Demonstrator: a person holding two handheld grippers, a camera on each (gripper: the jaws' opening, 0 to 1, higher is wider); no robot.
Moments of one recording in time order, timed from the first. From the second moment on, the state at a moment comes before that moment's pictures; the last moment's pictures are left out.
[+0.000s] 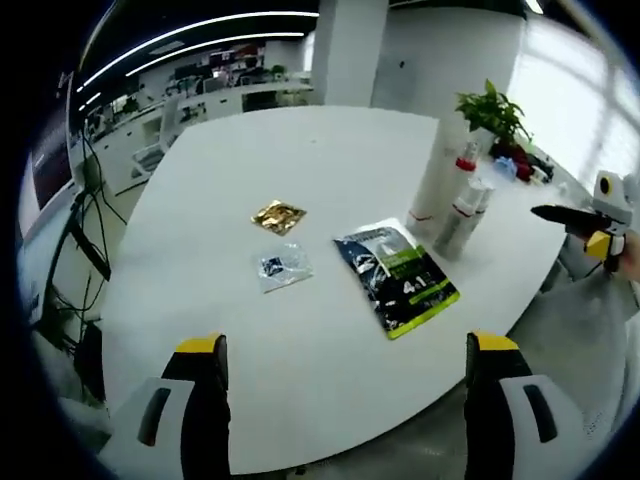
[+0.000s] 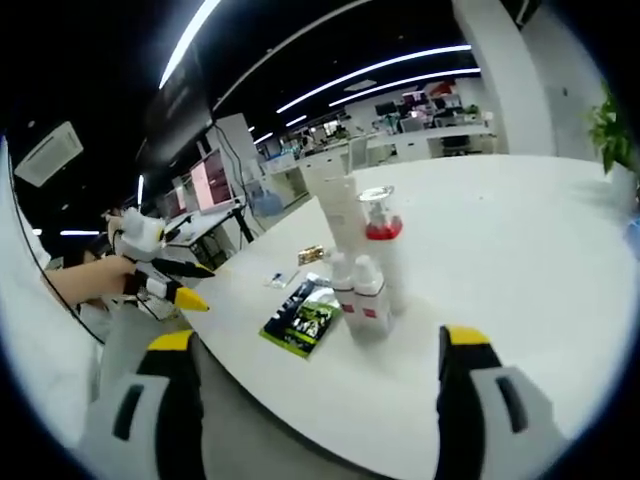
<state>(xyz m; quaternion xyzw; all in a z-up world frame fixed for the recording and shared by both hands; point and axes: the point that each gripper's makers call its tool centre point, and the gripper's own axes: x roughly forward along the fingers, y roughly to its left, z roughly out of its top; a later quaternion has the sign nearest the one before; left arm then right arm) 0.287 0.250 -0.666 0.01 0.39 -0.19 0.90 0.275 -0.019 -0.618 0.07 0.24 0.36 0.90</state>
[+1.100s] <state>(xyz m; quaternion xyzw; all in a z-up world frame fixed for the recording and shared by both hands) 0.374 0.254 -0.714 0.04 0.43 -0.12 0.89 0.294 -0.023 -0.636 0.08 0.27 0.34 0.90</state>
